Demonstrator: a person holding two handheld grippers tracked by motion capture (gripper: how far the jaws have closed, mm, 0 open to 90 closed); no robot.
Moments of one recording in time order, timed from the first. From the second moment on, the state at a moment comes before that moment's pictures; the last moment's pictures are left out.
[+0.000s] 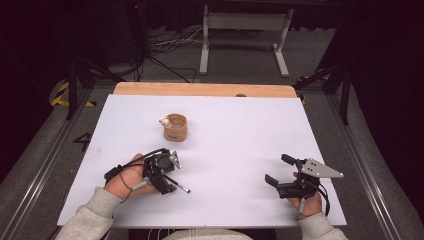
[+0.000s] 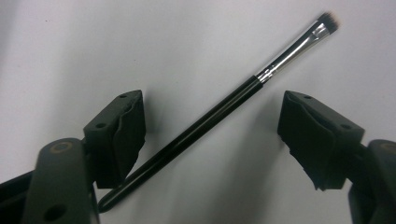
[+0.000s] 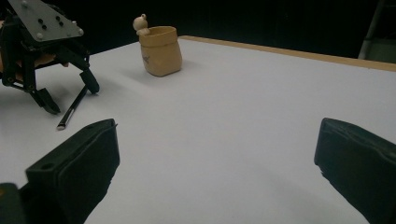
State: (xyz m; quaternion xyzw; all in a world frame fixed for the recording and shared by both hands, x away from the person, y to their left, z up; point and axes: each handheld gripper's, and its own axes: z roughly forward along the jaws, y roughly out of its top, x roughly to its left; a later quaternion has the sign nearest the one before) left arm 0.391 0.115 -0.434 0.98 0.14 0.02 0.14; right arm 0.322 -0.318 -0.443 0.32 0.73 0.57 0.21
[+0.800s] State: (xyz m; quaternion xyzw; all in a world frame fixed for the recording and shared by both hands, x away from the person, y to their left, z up) left arm 0.385 0.115 -0.427 0.98 0.13 0.01 0.13; right arm 0.321 -0.317 -0.442 0.32 0.73 0.57 0.21
